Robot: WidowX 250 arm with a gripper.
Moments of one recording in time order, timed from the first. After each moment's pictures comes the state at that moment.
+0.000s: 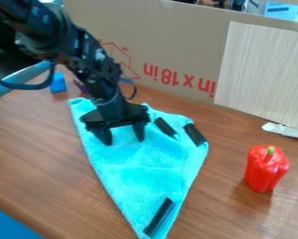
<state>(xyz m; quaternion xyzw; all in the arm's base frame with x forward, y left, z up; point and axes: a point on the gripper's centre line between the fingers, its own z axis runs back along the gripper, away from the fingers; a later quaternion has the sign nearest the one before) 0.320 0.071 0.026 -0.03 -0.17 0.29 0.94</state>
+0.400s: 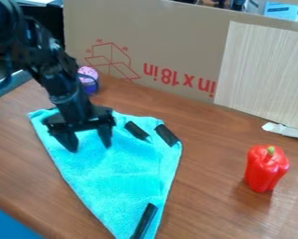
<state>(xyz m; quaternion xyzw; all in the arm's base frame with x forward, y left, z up) 0.290 0.102 0.040 -0.05 -0.15 0.28 0.95</state>
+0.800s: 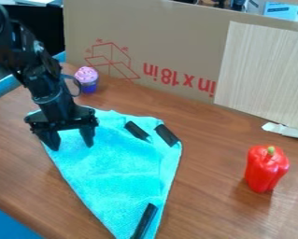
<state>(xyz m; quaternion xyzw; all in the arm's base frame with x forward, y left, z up) 0.282 0.128 0.034 -0.02 -0.15 0.28 0.95</state>
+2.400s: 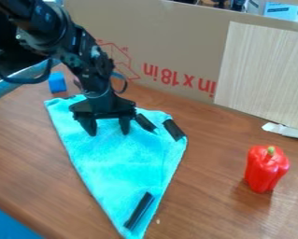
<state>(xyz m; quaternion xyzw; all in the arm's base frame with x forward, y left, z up) 0.343 0.075 0.021 -0.02 -0.19 0.25 0.95</state>
